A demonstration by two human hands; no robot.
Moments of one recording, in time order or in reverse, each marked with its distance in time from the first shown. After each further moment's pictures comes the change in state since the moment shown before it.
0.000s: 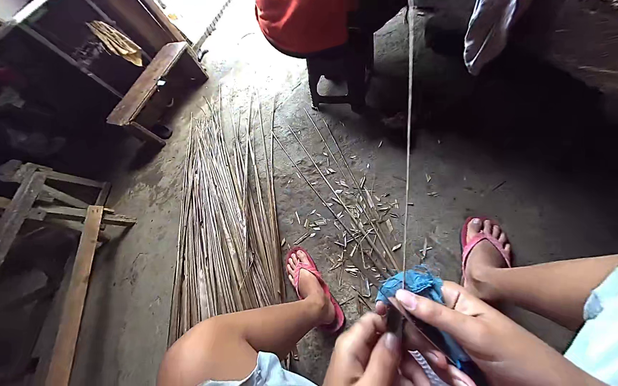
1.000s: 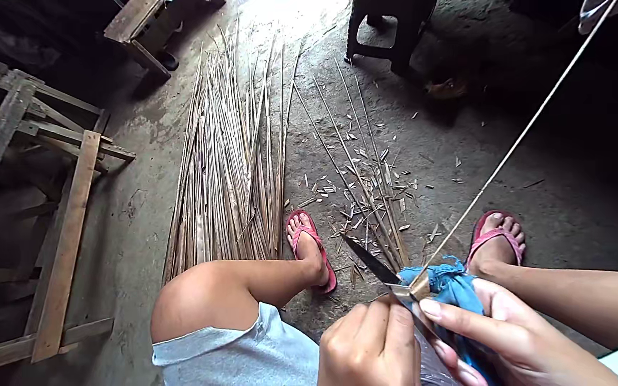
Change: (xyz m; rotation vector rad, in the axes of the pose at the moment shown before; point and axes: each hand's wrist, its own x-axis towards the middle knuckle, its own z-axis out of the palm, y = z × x) left_hand 0.002 -0.018 0.006 1.372 0.578 0.550; right_hand -0.004 0.005 0.014 -0.048 0.216 0.218
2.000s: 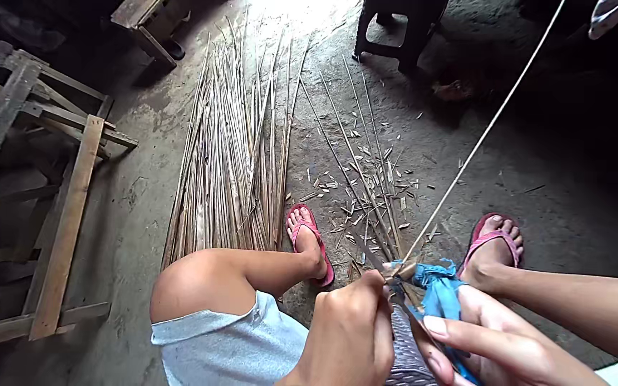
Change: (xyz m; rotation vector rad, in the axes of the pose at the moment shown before) left_hand -0.003 -0.020 -0.006 -0.363 -0.206 -0.152; right_hand -0.002 0.014 -0.008 0.034 -0.305 0.001
